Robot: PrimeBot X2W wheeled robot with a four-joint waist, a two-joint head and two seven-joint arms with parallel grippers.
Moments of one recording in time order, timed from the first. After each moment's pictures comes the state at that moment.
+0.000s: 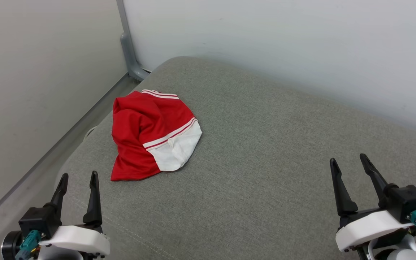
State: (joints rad) left arm -0.03 0.11 0.13 0.17 -0.17 -0.13 -0.26; right arm -0.01 -0.05 -0.02 -0.02 0.07 0.13 -0.09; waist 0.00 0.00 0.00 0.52
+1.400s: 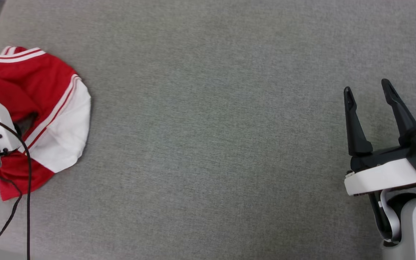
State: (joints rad) left arm -0.76 0.67 -0.29 0.68 -0.86 -0.13 0.56; right arm -0.23 -0.05 -0.02 -0.16 -0.02 0.13 -0.03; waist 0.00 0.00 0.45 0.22
